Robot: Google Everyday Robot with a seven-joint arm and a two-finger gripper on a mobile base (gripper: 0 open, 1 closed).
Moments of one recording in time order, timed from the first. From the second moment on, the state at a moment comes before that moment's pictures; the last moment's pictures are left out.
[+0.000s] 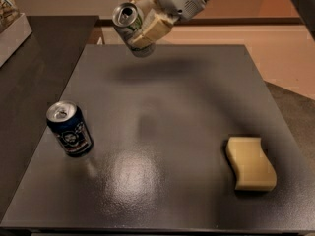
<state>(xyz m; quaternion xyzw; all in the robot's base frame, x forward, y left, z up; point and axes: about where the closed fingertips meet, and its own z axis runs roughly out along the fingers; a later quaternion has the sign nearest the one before) 0.576 0.037 1.015 -0.75 0.49 0.19 0.40</state>
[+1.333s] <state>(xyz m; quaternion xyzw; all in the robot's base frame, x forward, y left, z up) 0.511 0.096 0.965 -0.72 0.49 0.34 0.36</state>
